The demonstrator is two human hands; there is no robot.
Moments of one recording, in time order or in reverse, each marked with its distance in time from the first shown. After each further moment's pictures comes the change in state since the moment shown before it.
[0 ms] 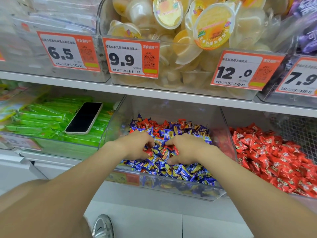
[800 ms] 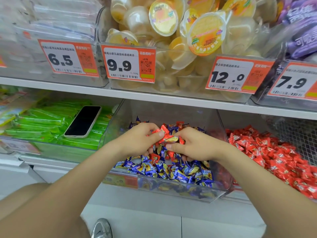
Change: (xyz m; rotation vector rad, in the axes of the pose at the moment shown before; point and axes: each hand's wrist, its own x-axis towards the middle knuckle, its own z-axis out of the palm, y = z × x) left_hand -0.025 0.043 -0.023 -0.630 0.187 0.014; right_hand -0.037 0.016 -0.023 0.595 0.109 -0.209
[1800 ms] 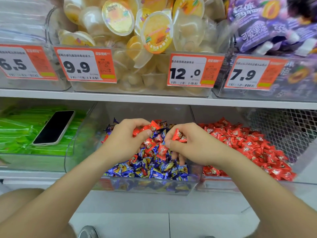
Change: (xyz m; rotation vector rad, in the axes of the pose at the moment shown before) left_hand -0.005 0.037 0.036 0.056 0.282 0.169; right_hand -0.083 -0.003 -0.019 0.279 0.247 0.085
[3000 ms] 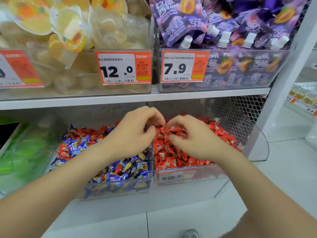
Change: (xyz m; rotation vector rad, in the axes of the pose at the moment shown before) left_hand 0.024 0.103 0.085 0.111 -0.205 0.433; right_hand -0.052 0.085 -0.079 -0.461 0.334 -0.066
